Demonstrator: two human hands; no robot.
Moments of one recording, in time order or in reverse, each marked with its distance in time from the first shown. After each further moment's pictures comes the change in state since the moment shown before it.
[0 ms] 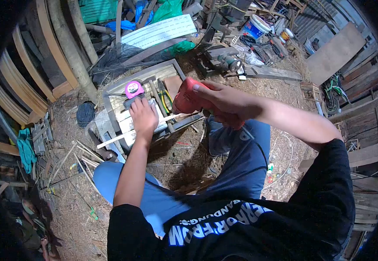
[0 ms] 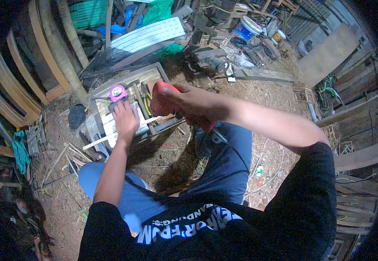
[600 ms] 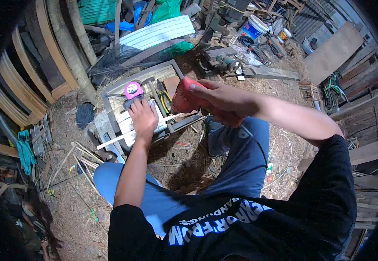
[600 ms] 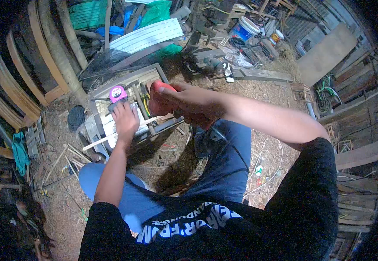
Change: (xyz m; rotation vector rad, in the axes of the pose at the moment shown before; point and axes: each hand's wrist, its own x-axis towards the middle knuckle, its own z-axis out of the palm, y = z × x) left_hand 0.000 0.000 0.001 -0.004 0.010 -0.005; right_hand 0.012 0.000 0.002 0.022 0.007 -0.019
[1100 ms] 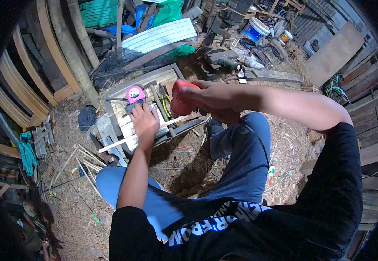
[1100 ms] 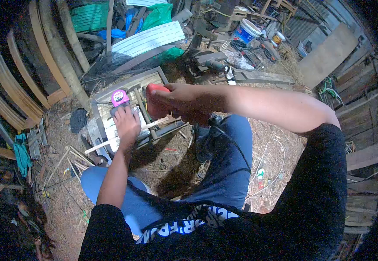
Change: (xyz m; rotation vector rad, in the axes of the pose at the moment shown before) left_hand 0.000 0.002 -0.003 0.026 0.033 -0.025; right_hand 0.023 -0.017 -0.008 -0.177 0.005 0.056
